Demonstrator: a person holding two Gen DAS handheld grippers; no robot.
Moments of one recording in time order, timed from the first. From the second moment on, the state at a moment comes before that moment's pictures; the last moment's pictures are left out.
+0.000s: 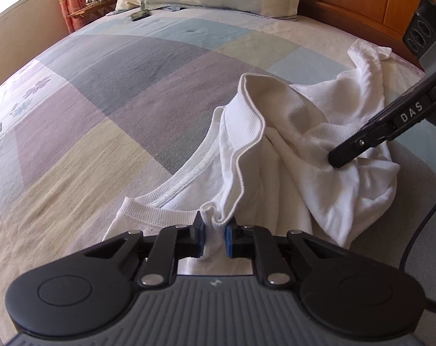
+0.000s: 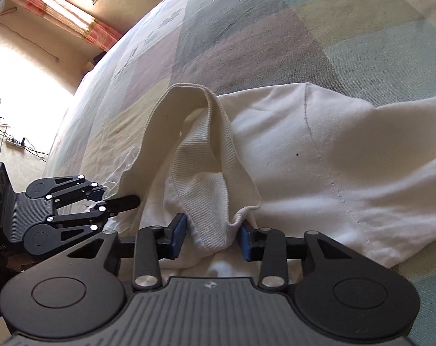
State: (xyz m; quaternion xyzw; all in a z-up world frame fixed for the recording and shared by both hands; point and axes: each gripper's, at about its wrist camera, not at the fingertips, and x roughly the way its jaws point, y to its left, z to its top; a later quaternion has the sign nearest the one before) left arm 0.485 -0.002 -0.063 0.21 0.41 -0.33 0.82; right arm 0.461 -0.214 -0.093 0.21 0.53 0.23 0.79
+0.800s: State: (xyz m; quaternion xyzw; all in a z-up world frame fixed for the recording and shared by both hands) left arm 0.295 0.036 0.018 0.32 0.44 -0.46 0.70; right arm 0.350 -0.209 0.025 -0.17 0.51 0.42 0.73
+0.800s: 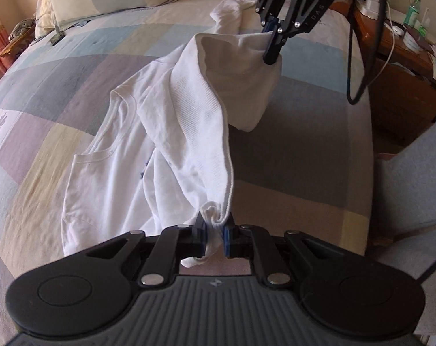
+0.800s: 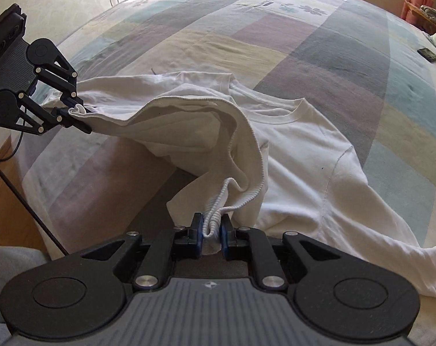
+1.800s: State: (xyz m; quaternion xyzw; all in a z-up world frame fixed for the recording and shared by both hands) left arm 0.273 0.123 -0.071 -0.02 0.69 -0.24 0.68; right arm 0.296 -0.277 -0.069 0.01 0.69 0.32 0.65
